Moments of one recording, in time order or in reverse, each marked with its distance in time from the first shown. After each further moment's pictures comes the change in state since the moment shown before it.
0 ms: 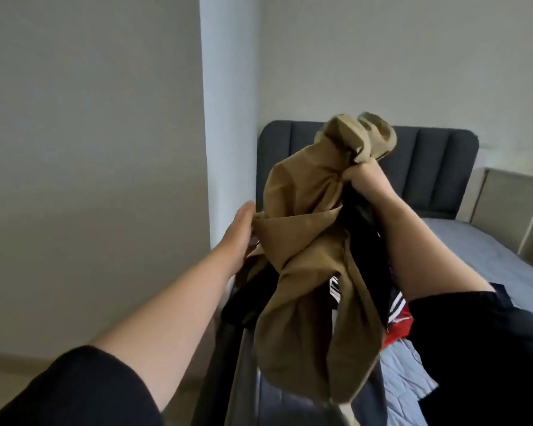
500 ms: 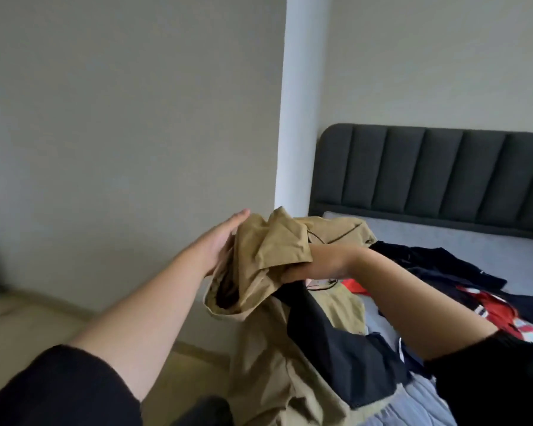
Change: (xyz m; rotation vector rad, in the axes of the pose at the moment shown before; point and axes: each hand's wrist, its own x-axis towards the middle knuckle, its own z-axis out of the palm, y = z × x) left_hand -0.061 0.011 -0.146 -0.115 0.014 -0.188; right_hand -0.096 0.013 0.142 -0.336 -1.221 -0.020
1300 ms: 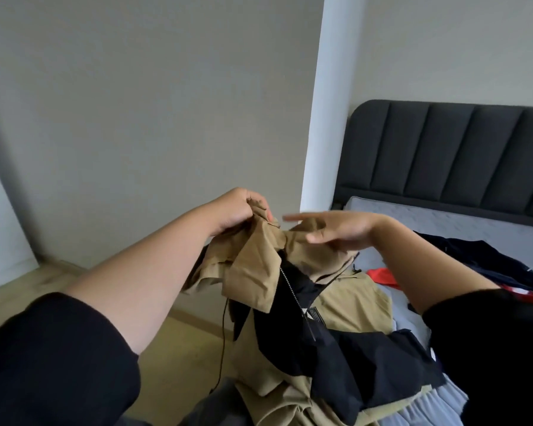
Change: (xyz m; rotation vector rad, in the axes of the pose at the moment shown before) left_hand 0.012 0.031 -0.027 0.823 0.054 0.298; right_hand 0.063 0.024 -0.037 0.366 -0.130 -0.029
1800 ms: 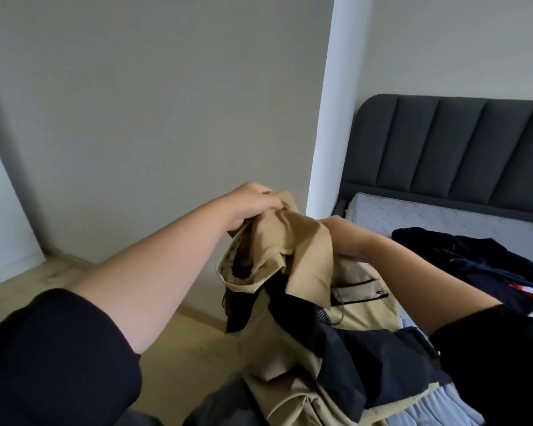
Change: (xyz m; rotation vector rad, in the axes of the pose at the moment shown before) left_hand 0.003 0.009 0.008 -0.114 0.076 -0.183; right_hand 0.025 0.026 0.026 -0.304 0.480 0.041
